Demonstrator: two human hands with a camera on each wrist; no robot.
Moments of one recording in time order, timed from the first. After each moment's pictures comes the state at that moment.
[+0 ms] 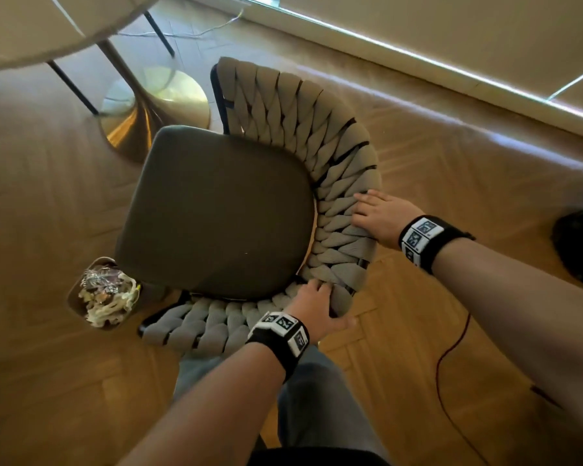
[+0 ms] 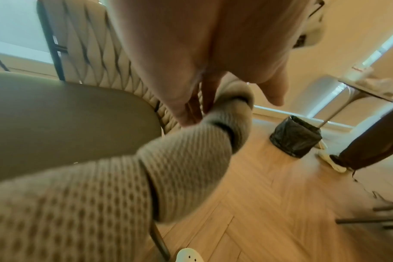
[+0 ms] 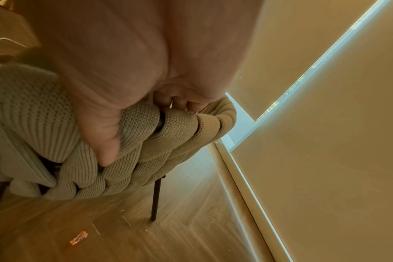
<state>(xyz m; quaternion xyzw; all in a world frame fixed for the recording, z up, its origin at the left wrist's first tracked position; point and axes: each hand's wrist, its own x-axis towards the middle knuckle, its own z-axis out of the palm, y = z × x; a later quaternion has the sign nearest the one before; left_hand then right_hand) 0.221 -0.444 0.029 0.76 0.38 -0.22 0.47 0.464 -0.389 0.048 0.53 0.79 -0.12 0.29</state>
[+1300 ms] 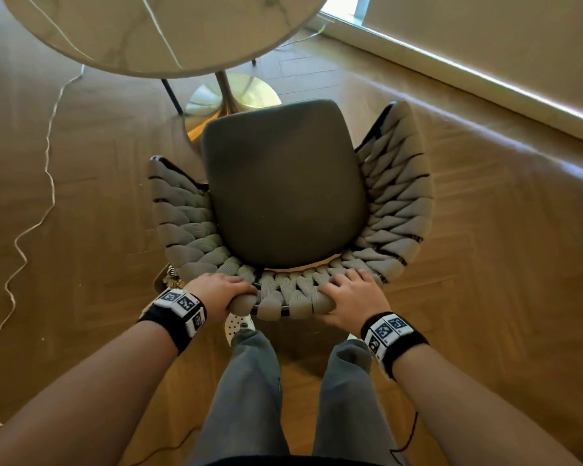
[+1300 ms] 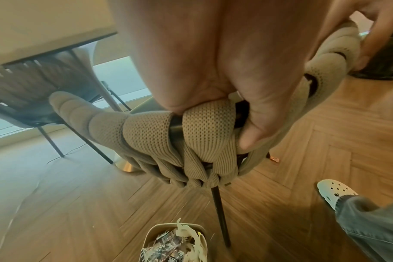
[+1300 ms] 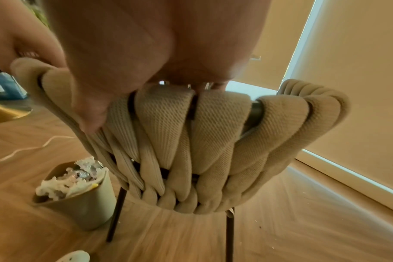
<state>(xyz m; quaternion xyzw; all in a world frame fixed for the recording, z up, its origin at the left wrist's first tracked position) -0.125 -0.273 0.041 0.83 0.33 -0.36 0.26 0.150 -0.390 0.039 0.63 0.74 -0.20 0.16</state>
